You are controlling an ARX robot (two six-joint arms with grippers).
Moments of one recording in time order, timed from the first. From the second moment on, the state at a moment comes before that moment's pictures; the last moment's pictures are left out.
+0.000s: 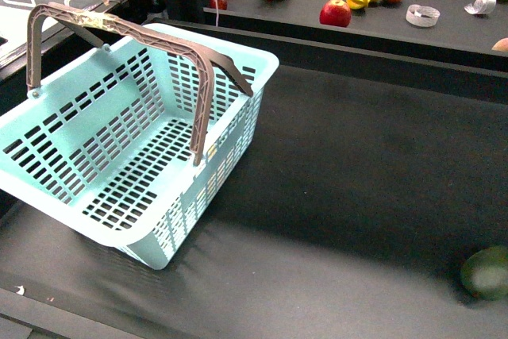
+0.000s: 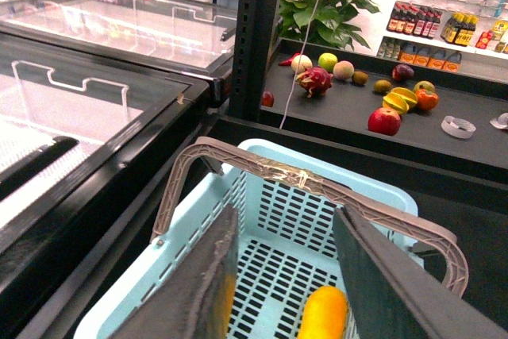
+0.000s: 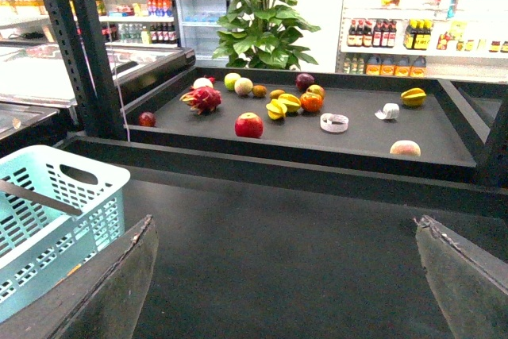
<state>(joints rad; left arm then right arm) 0.00 1.29 0.21 1.09 0.00 -0.07 0.00 0.00 0.01 0.00 0.00 0.00</state>
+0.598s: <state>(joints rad) 0.00 0.80 0.02 0.77 0.00 -0.01 0.00 0.00 0.01 0.00 0.00 0.00</state>
